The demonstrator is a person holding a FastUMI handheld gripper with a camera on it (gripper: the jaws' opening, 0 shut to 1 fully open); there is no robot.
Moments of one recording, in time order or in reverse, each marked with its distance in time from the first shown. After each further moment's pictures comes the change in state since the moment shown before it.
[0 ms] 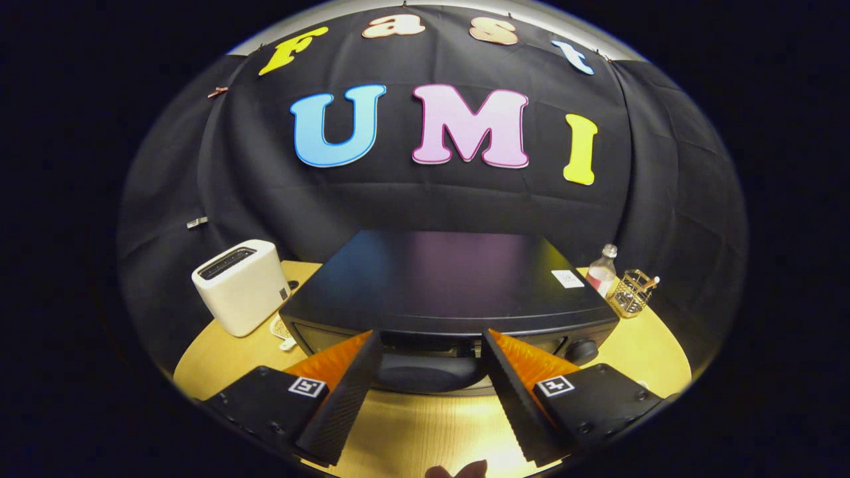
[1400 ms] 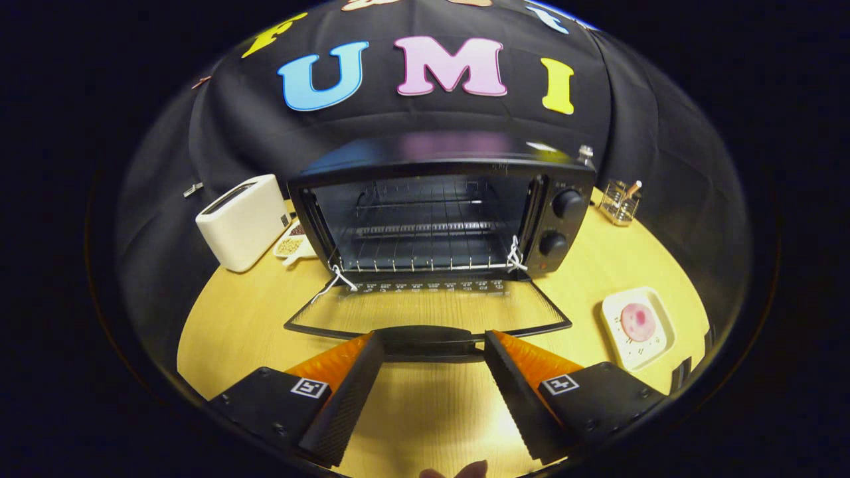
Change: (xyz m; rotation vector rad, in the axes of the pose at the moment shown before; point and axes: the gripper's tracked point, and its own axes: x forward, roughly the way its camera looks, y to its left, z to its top) arm -0.081 0.001 -0.149 0.069 0.325 -0.024
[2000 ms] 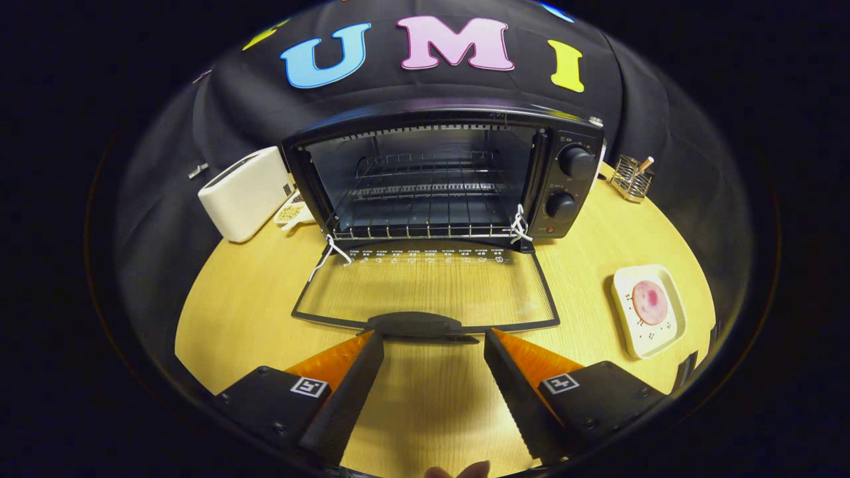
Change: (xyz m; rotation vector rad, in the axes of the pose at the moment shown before) arm -0.007 -0.013 -0.024 -0.018 0.082 0.061
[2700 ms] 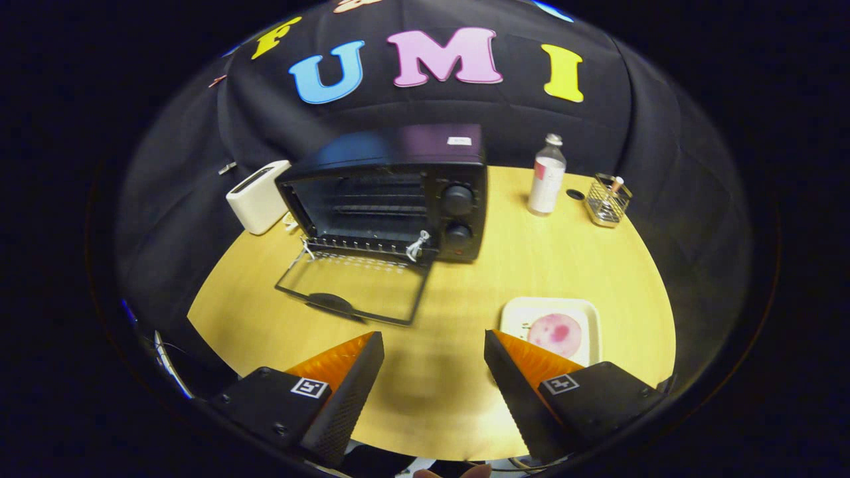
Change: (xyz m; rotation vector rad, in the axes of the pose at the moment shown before) arm -0.077 -0.168 0.029 -0.082 0.065 0.102
